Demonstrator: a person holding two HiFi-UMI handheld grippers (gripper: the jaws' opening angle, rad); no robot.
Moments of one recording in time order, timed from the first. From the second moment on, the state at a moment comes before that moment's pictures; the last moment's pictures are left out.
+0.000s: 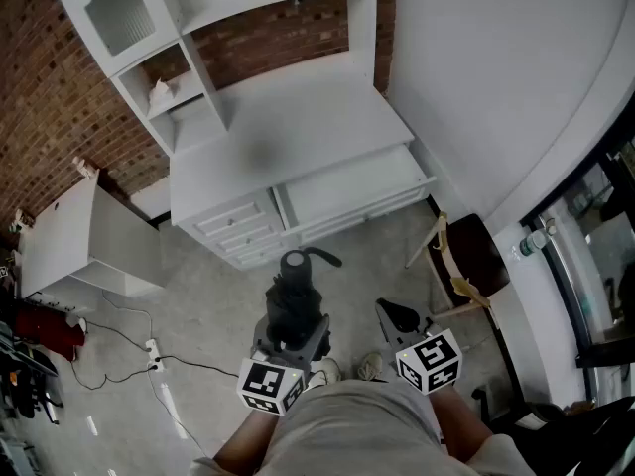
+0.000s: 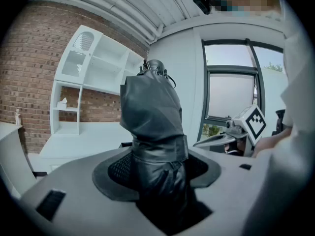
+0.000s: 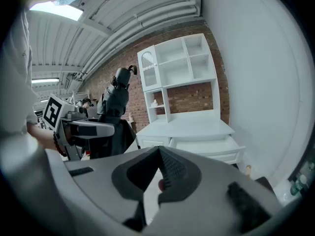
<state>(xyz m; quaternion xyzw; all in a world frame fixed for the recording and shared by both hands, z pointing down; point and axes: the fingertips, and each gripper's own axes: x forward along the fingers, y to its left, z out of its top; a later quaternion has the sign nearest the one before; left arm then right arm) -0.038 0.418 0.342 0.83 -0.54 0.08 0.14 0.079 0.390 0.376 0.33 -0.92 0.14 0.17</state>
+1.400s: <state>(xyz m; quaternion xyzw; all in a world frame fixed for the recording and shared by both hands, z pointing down) -0.003 0.423 0.335 0.82 -0.55 0.08 0.13 0.121 0.383 0.387 0.33 -0.91 0.19 0.15</state>
